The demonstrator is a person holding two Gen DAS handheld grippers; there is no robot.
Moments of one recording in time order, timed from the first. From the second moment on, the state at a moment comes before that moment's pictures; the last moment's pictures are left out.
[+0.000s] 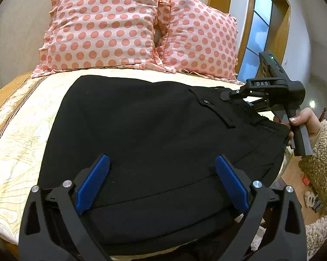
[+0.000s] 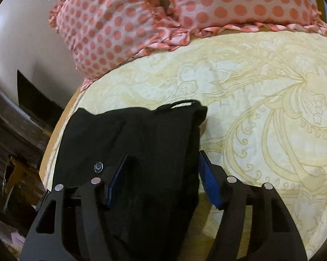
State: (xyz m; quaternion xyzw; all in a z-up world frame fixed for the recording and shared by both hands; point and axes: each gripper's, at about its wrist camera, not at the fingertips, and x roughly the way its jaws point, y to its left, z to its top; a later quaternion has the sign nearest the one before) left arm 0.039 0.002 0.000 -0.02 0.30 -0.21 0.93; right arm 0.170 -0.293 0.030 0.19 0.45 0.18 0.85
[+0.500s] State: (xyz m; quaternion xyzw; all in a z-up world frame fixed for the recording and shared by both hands) left arm 0.039 -0.001 0.000 -0.01 0.29 -0.21 0.93; right arm 0.145 -0.245 0.047 -0.05 0.37 0.16 0.91
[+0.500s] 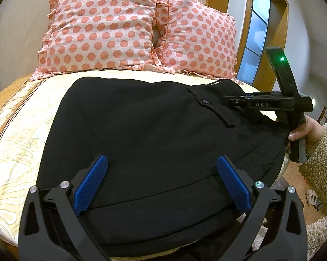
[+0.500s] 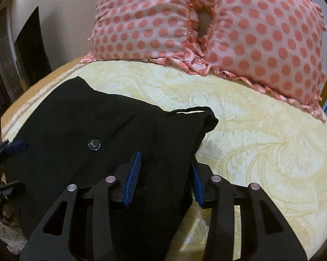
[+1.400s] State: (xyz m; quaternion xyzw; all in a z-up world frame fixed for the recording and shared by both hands) left arm 0.075 0.061 0.054 -0.10 0.31 -0.20 0.93; right arm 0.152 -0.270 0.049 0.06 0.38 0.20 0.90
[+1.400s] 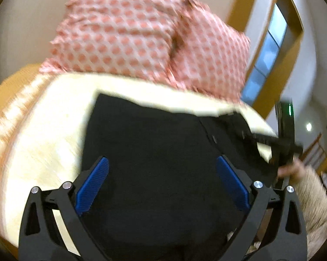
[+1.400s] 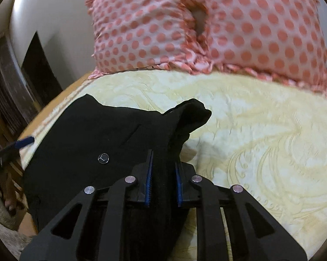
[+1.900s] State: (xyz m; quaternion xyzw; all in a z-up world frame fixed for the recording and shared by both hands) left arm 0.212 0.104 0.015 -0.16 0.48 -0.18 0.84; right arm 0.161 -0.279 0.045 0.09 0.40 0.21 0.89
